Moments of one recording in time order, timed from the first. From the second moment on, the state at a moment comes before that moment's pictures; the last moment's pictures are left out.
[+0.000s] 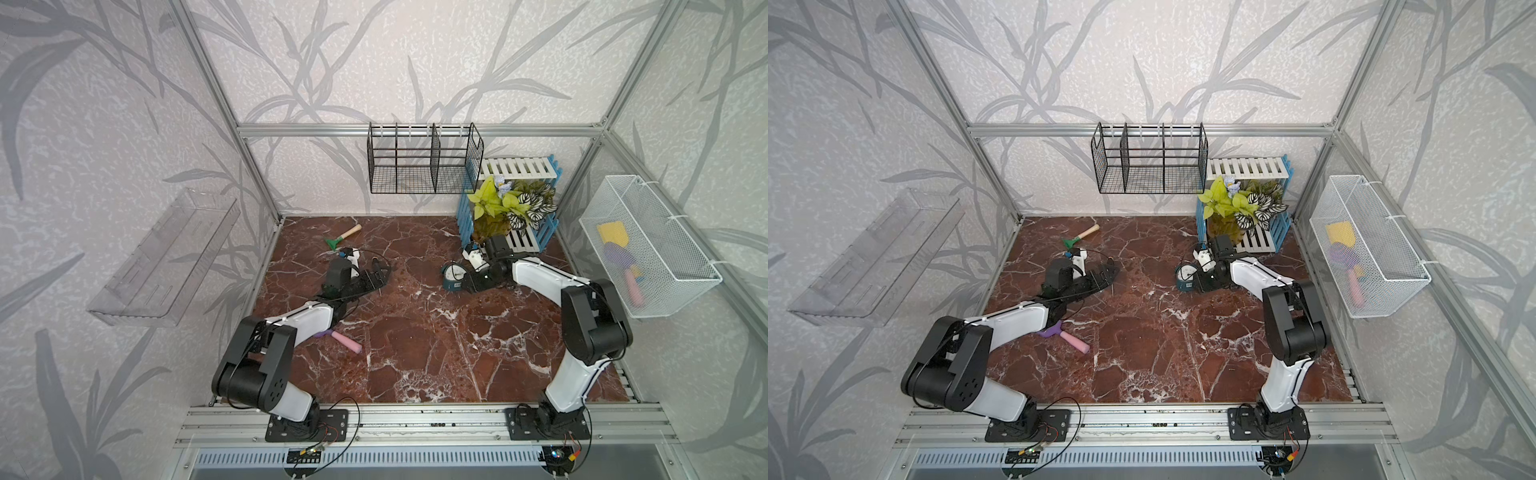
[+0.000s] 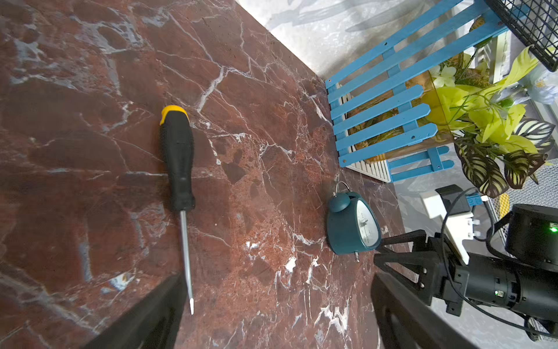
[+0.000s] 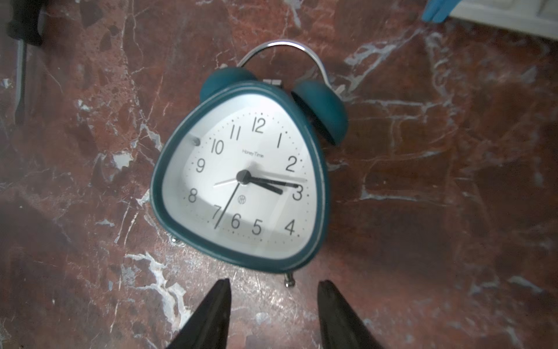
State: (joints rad) left arm -0.26 1.51 0.67 0.35 0.35 -0.72; right arm 0.26 1.83 1.20 -0.52 -0.29 -0.05
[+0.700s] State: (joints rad) left arm -0.34 1.72 0.75 0.48 0.54 -0.92; right arm 0.27 1.81 1.18 -0.49 -0.29 -0.05
